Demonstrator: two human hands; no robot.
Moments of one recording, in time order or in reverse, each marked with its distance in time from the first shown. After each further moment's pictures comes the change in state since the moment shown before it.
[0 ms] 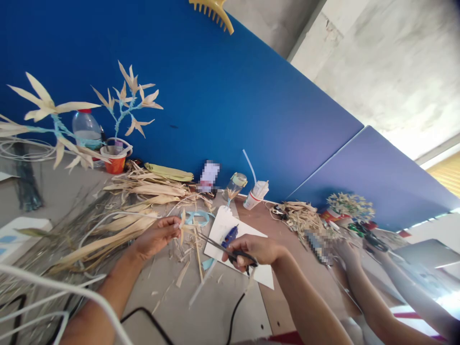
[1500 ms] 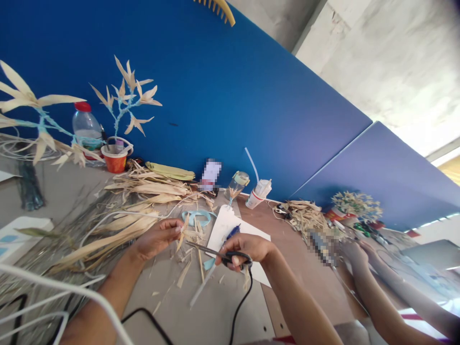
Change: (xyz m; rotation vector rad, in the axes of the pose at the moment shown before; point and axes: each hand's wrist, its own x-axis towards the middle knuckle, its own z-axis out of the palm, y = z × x) left_hand -0.002 0.003 0.003 0.116 -0.108 -0.046; right_hand 0.027 0.011 -0.003 0.218 -0.179 -0.079
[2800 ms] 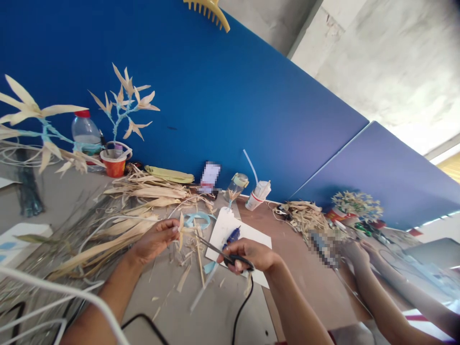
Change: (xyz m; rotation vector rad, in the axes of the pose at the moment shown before) left_hand 0.002 -0.005 -0.007 -0.099 0.105 0.037; right_hand -0.011 0.012 0.010 -0.012 0.206 -0.056
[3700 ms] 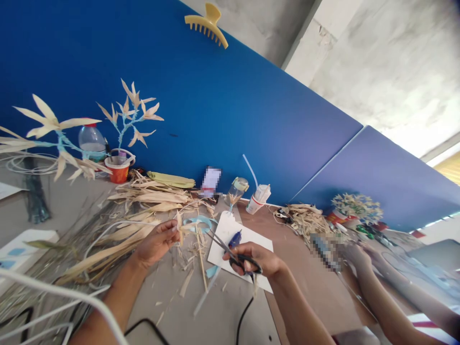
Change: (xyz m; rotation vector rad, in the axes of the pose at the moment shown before) left_hand 0.002 0.002 -0.002 -0.259 0.063 0.141; right_hand -0.009 0.007 0.003 0.114 0.087 -0.137
